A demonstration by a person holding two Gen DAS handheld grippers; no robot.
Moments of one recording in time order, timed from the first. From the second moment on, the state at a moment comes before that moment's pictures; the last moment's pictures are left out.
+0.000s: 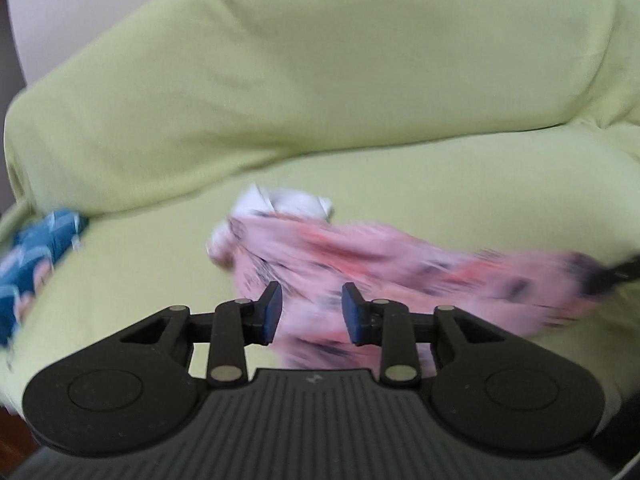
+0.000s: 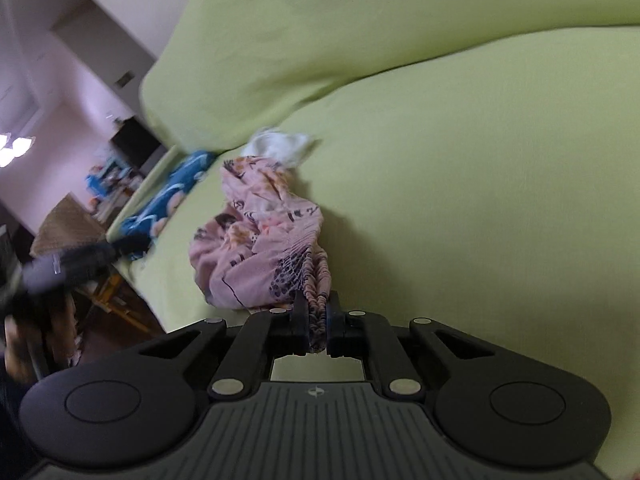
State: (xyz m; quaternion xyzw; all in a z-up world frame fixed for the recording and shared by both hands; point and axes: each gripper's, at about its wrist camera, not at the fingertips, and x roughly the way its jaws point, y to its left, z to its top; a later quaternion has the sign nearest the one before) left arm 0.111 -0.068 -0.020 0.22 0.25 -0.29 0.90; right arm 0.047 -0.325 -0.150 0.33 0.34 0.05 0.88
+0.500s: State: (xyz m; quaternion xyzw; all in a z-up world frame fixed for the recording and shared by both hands) left arm 0.168 -0.302 -0.052 0.32 0.36 -0.53 0.70; right arm -0.069 -0.363 -0.156 0.33 0.39 -0.07 0.86
